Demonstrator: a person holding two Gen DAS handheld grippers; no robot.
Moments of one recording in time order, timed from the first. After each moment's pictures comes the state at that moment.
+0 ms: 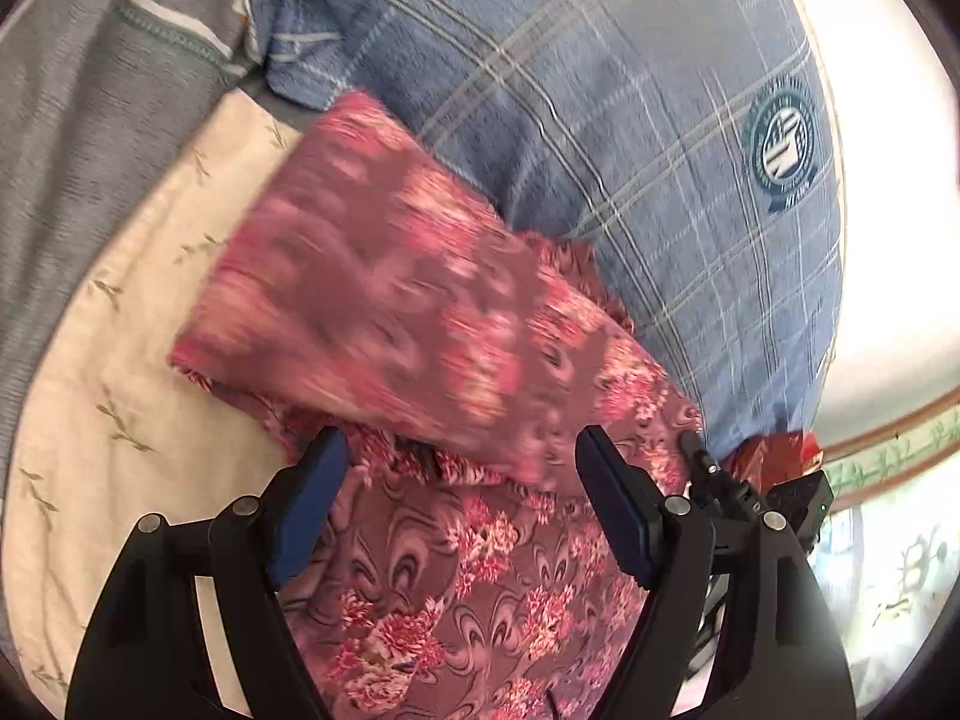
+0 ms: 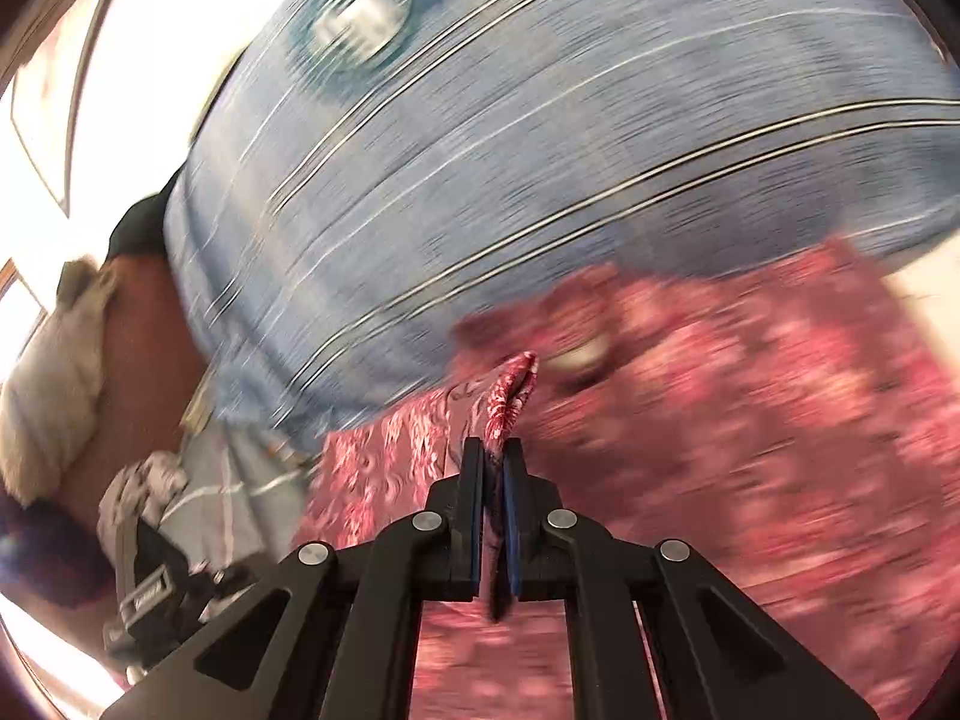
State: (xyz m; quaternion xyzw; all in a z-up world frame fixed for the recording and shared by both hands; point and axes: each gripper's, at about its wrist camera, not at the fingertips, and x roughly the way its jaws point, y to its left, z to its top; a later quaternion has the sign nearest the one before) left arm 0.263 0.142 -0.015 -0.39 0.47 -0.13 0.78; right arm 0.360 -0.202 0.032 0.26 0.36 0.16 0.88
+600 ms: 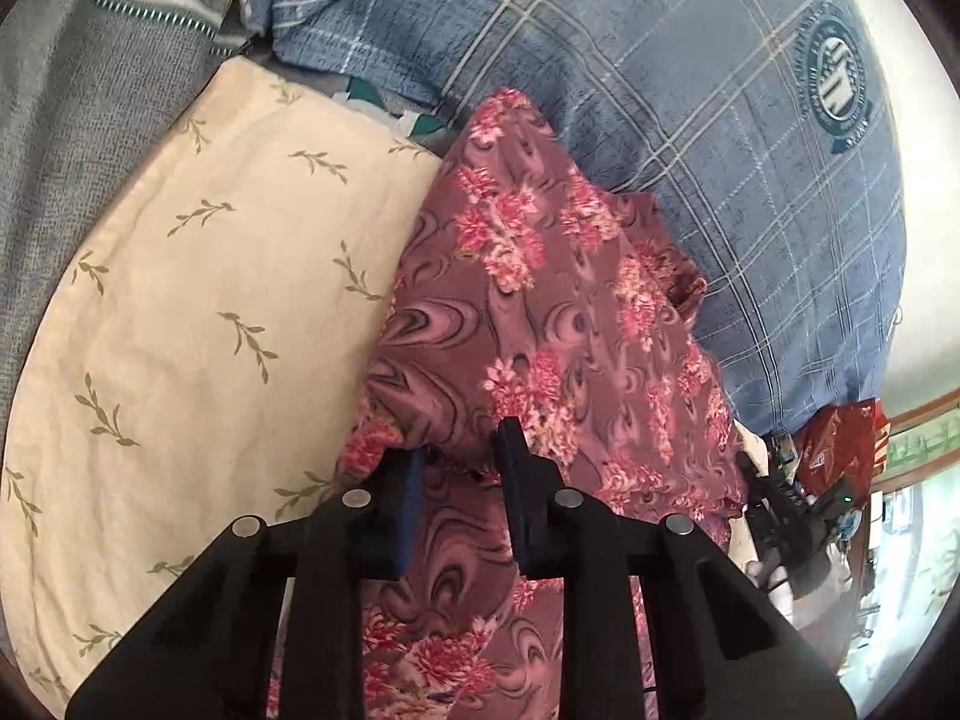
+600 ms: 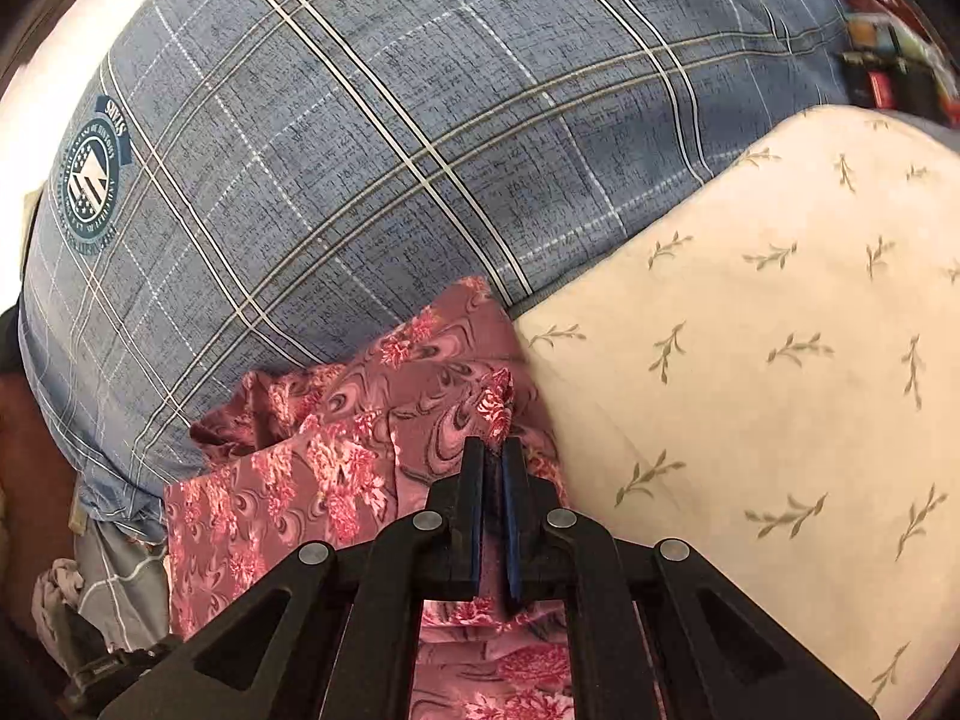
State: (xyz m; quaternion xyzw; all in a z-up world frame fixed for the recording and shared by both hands) left arm 0.273 0.115 -0.024 -0.32 0.51 -0.08 0.80; right arm 0.367 -0.342 -0.014 0.30 0.38 -0.01 0.88
